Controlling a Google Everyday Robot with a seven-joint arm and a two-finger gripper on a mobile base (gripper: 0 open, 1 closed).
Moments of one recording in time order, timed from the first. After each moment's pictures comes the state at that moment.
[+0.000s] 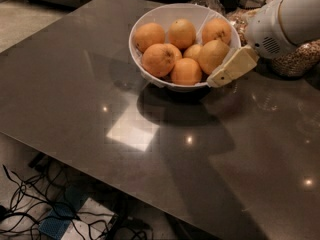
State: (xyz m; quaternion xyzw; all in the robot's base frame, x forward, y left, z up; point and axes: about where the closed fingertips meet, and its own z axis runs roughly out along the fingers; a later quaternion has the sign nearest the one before) arm 0.562 -0.162 0.969 -0.49 0.77 0.04 0.40
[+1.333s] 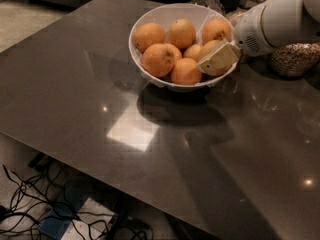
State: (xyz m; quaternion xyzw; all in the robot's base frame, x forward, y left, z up) arm 0.608 -0.155 0.959 -0.44 0.78 0.03 0.44
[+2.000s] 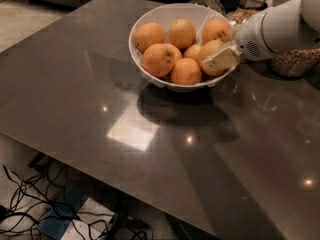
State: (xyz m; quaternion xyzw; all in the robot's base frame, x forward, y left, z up) arm 0.614 -0.167 0.944 -0.41 0.80 0.03 0.44
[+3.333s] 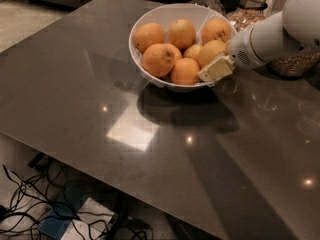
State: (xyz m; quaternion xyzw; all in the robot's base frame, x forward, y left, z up) arm 0.626 -0.165 0.904 -0.40 0.82 0.04 0.40
